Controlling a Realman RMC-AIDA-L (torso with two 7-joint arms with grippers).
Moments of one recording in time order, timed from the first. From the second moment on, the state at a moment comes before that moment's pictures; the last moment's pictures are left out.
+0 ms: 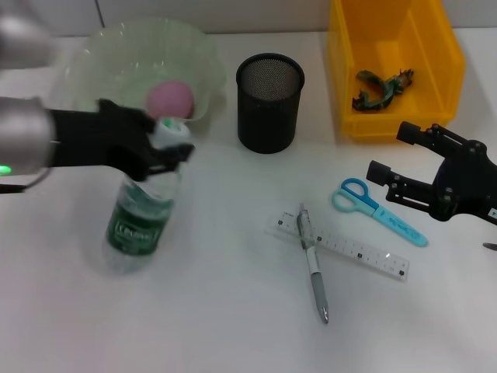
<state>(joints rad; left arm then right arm) -0.20 -2.07 1.33 1.60 2.09 1.31 -2.10 0.02 2.08 -1.28 -0.99 -1.27 -1.33 1.25</state>
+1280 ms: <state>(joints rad) -0.29 -2.06 0.94 1.21 1.84 1.41 -1.65 0.03 2.08 -1.27 -0.99 -1.26 -1.39 1.26</state>
